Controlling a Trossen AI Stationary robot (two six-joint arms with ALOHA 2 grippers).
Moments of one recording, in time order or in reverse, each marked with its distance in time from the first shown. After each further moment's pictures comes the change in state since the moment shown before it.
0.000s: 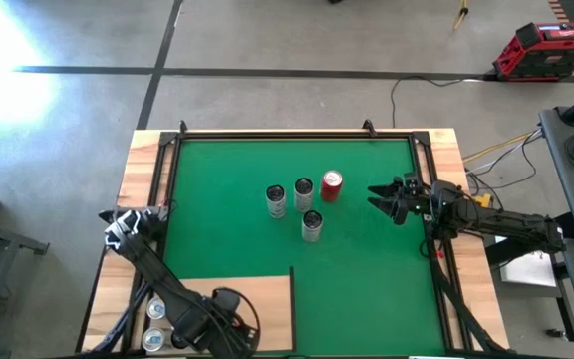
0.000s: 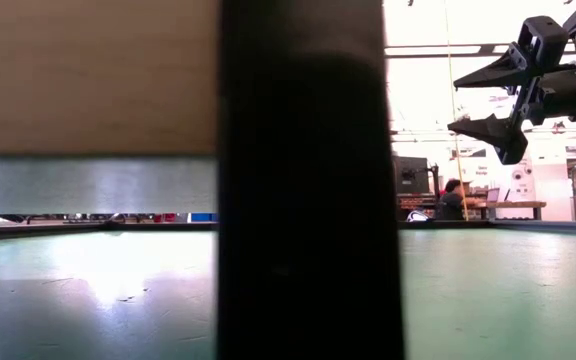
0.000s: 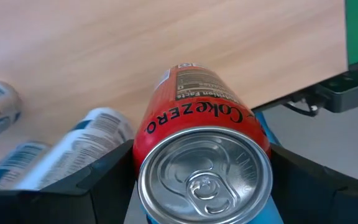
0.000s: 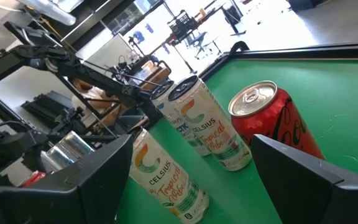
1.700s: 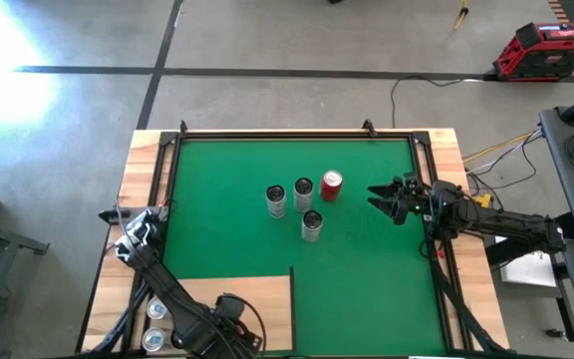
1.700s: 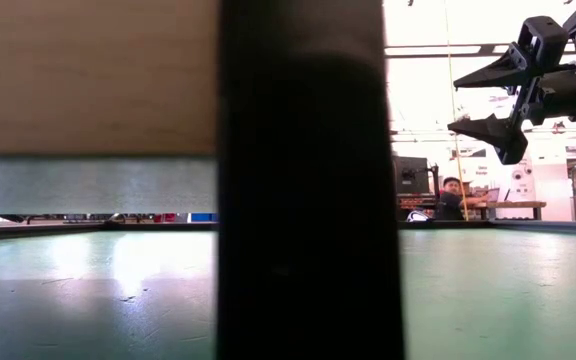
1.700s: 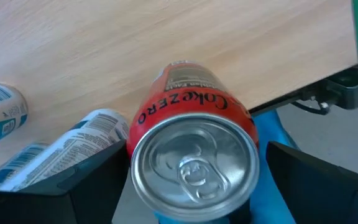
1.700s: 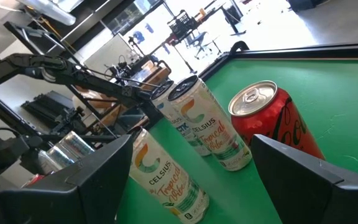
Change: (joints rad) left arm -0.013 0.124 0.182 -0.131 -0.008 0.037; right arm 0.000 0.000 0.000 -0.001 0.000 0.000
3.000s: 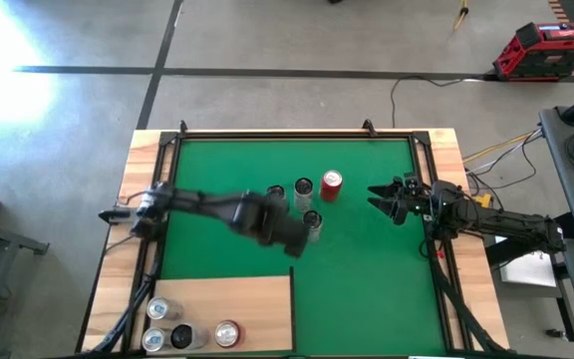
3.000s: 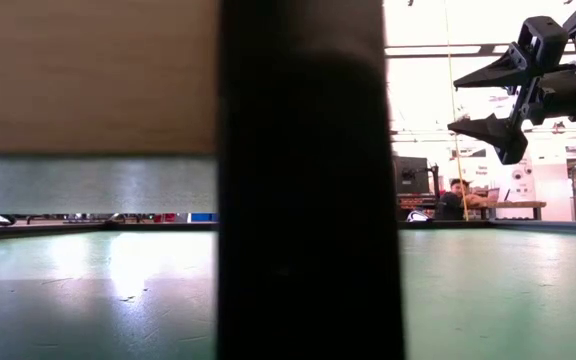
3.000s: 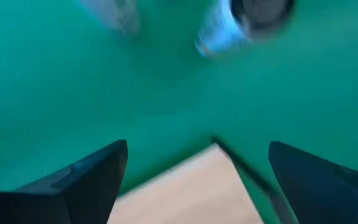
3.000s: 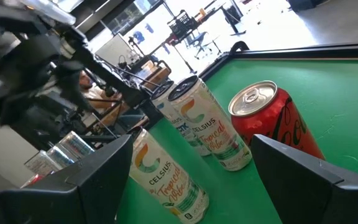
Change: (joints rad) left arm 0.550 -0.076 0.108 -0.083 -0.210 0.613; right arm 0.000 0.000 0.000 0.001 0.000 0.000
